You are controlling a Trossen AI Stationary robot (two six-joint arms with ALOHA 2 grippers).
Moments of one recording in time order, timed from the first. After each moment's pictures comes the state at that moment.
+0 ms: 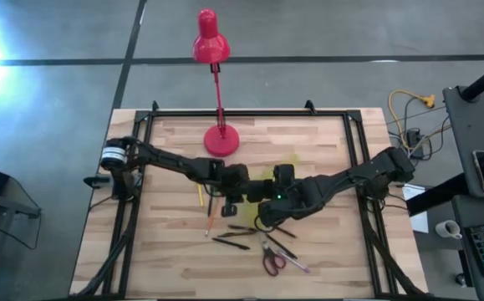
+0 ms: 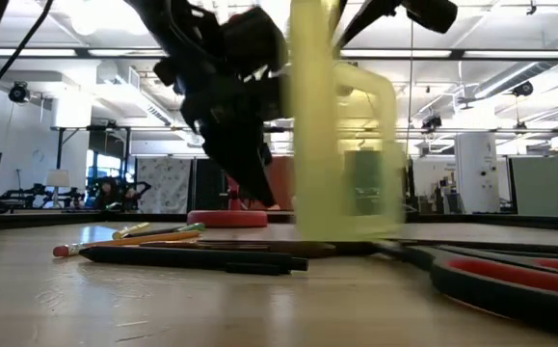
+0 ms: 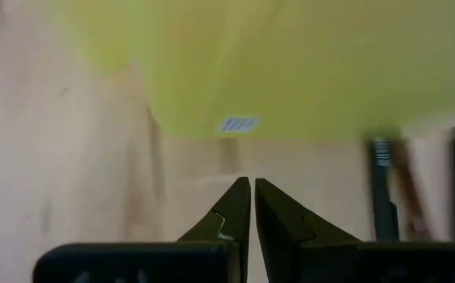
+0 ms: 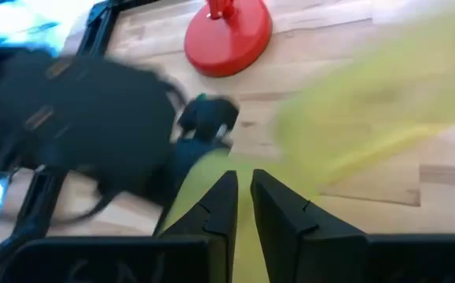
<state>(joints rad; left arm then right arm) 0.00 1.81 1.13 -0.28 0.21 0.00 0.35 1.80 1.66 -1.09 0.72 1.79</state>
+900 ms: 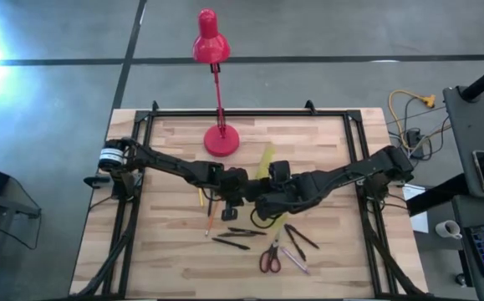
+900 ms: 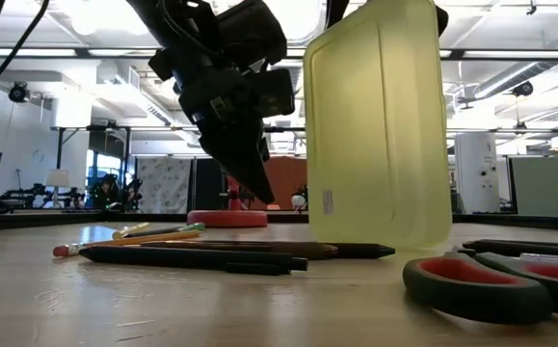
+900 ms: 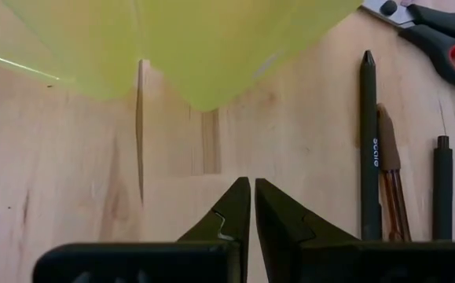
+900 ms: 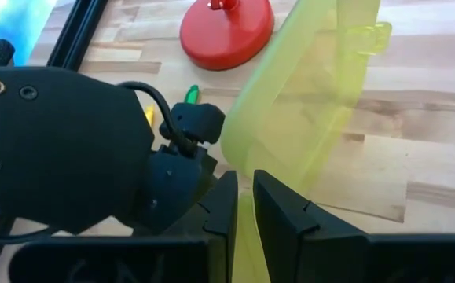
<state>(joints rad) -0.03 1.80 1.13 -0.29 0.18 -0.07 0.31 1.80 1.66 -1.08 0.68 1.65</state>
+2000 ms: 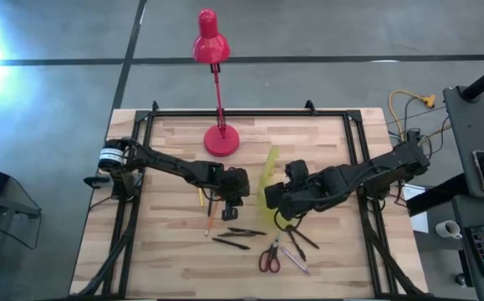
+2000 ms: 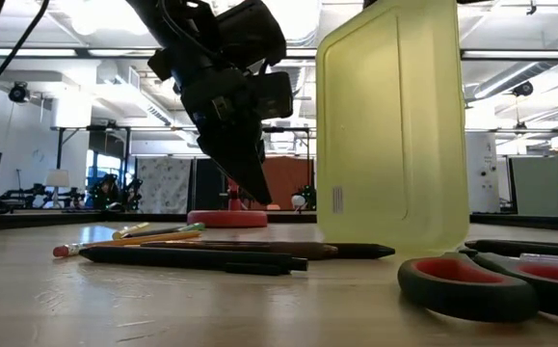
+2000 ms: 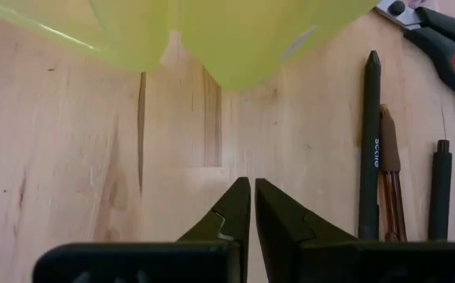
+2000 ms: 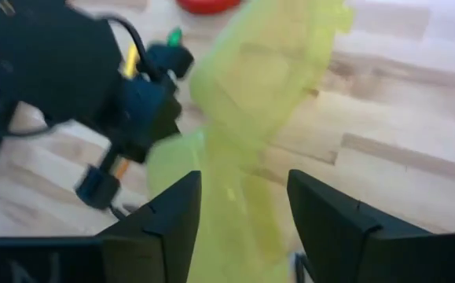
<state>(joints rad) -0.03 1.80 1.12 -0.30 0.18 -0.12 0.37 1.64 1.64 -1.24 0.50 1.60</state>
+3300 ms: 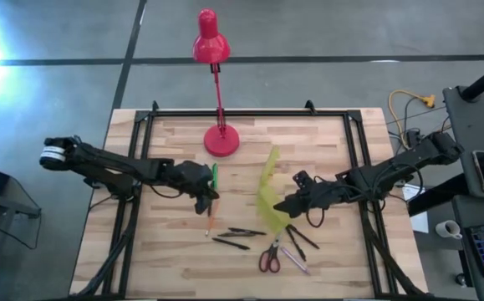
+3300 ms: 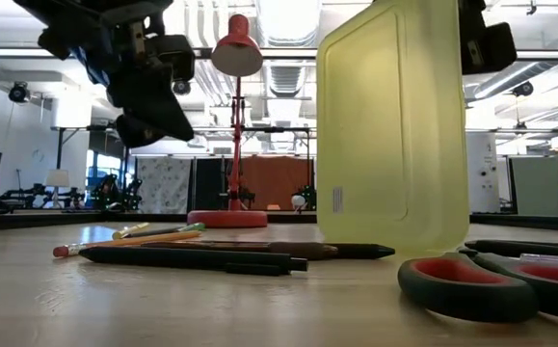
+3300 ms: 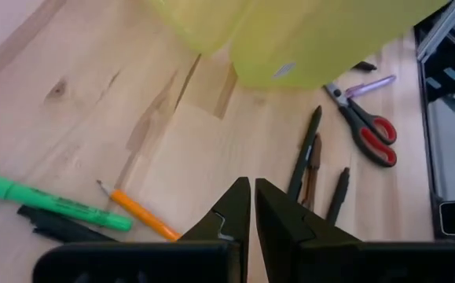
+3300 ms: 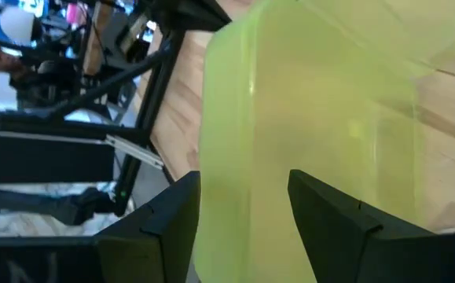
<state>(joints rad) -0.06 1.20 0.64 -0.11 0.07 -0.57 0.37 1.23 0.88 -0.23 0.24 1.40</state>
